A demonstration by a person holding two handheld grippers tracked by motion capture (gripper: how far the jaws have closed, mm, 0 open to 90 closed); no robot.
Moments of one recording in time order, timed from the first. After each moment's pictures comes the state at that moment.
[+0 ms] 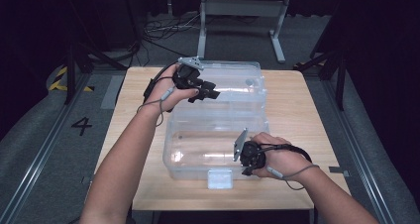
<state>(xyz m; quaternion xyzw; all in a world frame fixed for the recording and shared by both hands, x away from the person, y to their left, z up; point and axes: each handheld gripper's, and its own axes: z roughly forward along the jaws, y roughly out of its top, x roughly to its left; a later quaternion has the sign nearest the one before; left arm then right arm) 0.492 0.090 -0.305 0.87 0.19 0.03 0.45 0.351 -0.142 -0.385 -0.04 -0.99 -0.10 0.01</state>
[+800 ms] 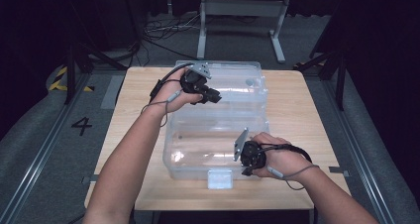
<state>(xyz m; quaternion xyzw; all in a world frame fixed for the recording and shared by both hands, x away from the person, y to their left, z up) 0.495 0.076 -0.315 0.90 0.12 0.05 0.41 0.351 -0.143 -0.386 -0.05 -0.99 -0.10 0.01</state>
